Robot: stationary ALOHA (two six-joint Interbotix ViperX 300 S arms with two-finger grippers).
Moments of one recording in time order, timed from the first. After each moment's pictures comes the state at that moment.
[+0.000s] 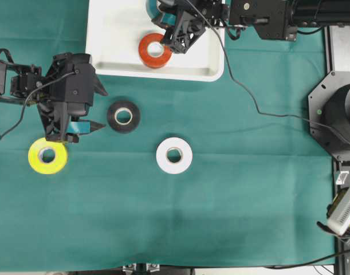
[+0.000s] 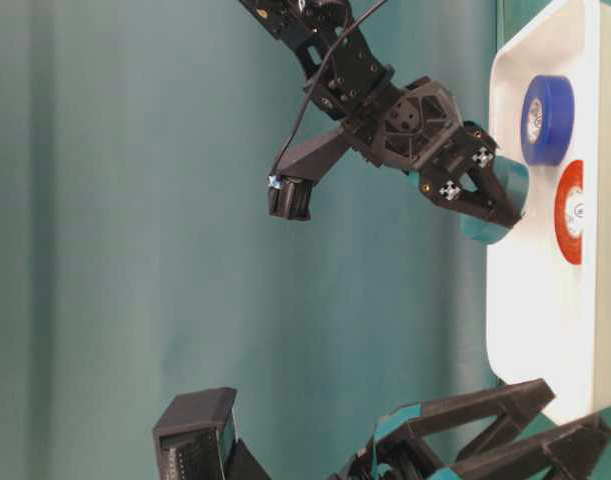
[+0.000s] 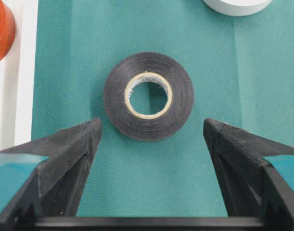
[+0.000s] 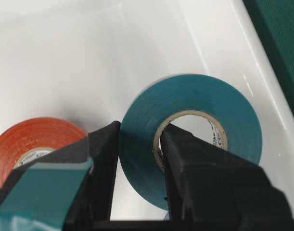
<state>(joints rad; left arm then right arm) -0.01 -0.14 0.79 -0.02 0.12 0.07 -0.44 0.17 0.54 -0.51 0.00 0.60</state>
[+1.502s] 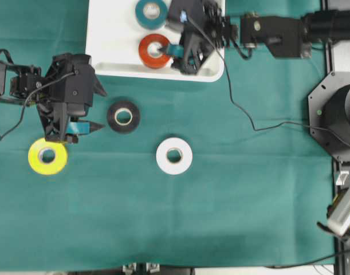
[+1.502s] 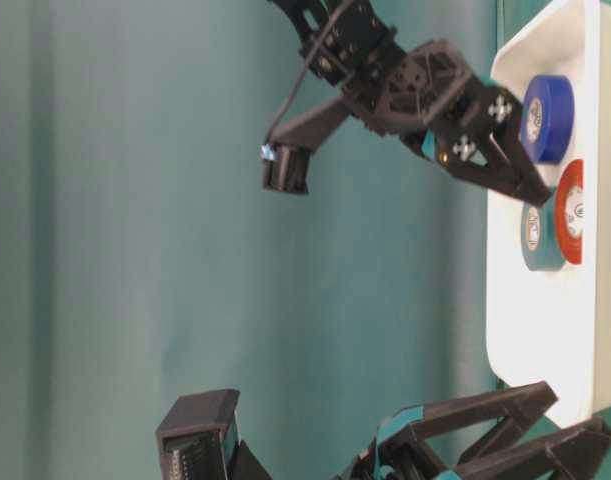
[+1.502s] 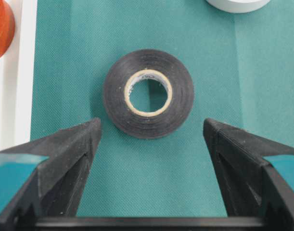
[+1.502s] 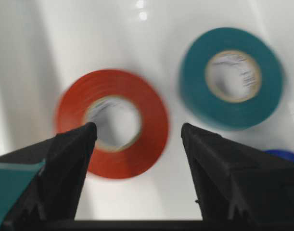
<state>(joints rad) -0.01 -0.14 0.80 -0.02 0.12 0.07 -0.32 0.07 0.67 -0.51 0.00 0.60</state>
